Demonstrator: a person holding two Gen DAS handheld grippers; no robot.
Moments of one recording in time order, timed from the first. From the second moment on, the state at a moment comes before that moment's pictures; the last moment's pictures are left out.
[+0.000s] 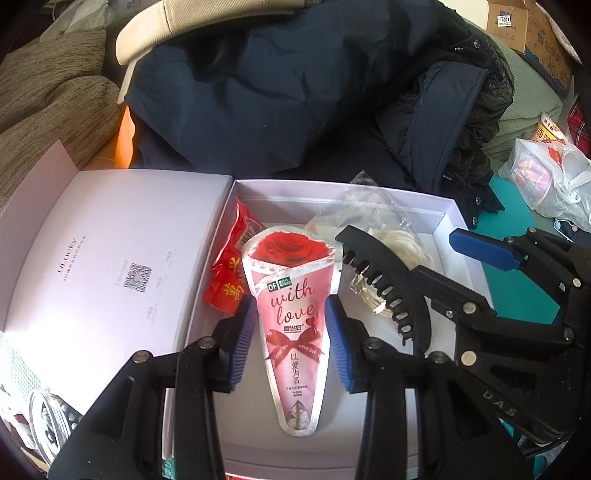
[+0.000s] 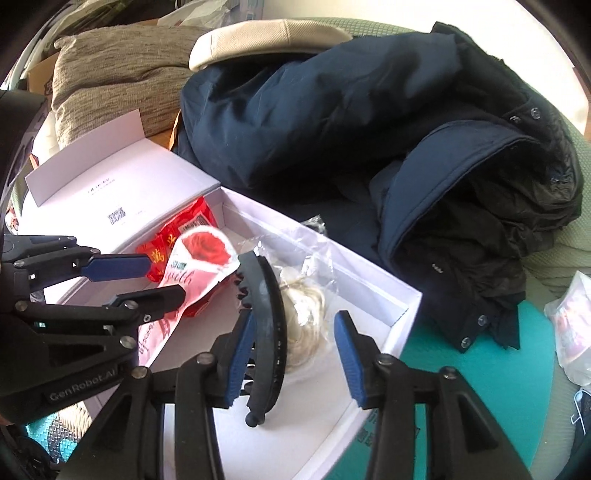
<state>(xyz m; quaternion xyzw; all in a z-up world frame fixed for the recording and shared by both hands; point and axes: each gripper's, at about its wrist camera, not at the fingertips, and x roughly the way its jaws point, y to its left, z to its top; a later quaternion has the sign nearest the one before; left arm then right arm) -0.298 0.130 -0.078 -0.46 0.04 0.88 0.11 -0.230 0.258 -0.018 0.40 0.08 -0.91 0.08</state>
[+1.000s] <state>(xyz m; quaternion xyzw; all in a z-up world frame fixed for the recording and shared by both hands) -0.227 0.089 0.054 -0.40 0.01 0.91 0.09 -0.168 0.239 0.089 0.31 0.09 -0.94 0.07</state>
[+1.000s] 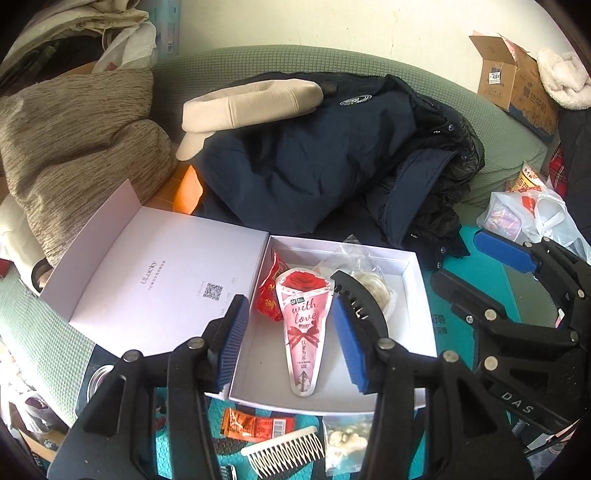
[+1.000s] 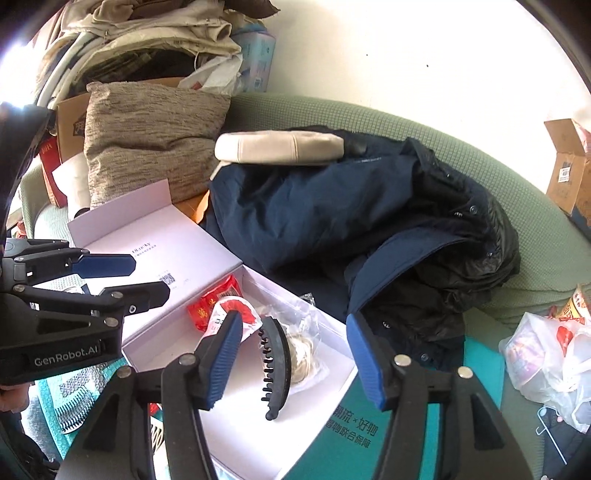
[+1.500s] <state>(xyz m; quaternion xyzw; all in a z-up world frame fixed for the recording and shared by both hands) -0.155 0.064 0.098 -0.35 0.01 0.93 0.07 -0.117 0.214 0.119 0.29 0.11 -0.95 0.07</state>
